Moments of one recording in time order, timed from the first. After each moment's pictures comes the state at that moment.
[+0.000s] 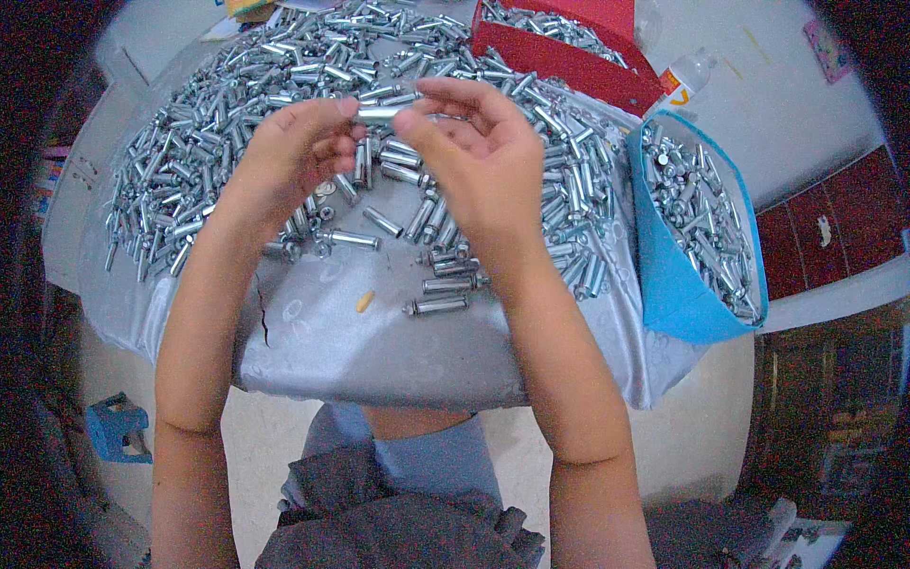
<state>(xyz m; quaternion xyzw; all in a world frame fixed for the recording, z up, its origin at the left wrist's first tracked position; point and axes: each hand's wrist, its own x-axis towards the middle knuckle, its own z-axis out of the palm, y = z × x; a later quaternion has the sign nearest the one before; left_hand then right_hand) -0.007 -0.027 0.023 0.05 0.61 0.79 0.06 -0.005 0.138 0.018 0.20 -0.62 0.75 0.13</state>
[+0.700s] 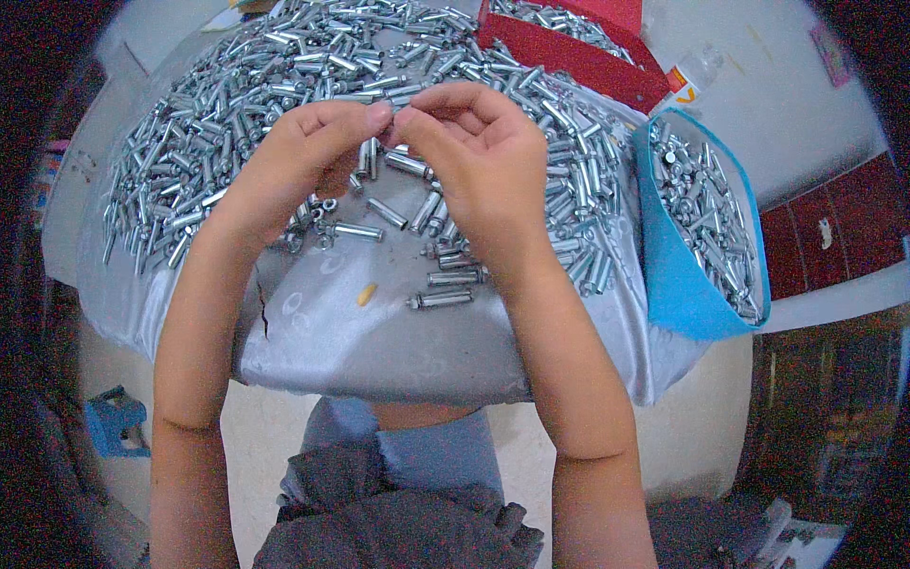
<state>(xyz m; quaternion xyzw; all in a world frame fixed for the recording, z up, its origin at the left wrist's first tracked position) 0.002 -0.025 0.025 0.14 0.74 0.66 0.08 0.001 0.135 0.020 0.20 -0.59 0.78 0.04</state>
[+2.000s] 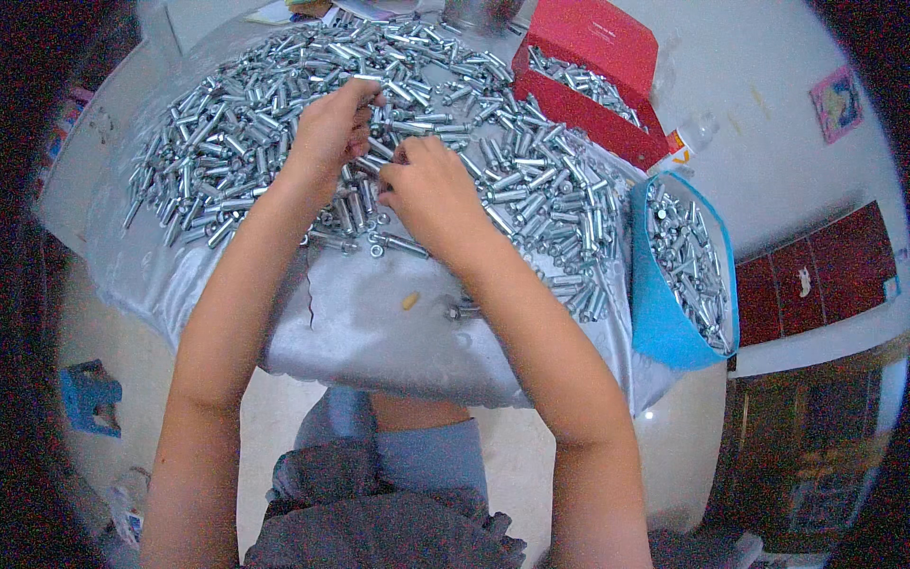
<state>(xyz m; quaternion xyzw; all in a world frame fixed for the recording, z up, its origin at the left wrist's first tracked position) -0.029 -0.060 0.018 -0.05 0.58 0.81 -0.09 -0.028 0.080 0.000 0.43 -0.88 0.12 0.16</state>
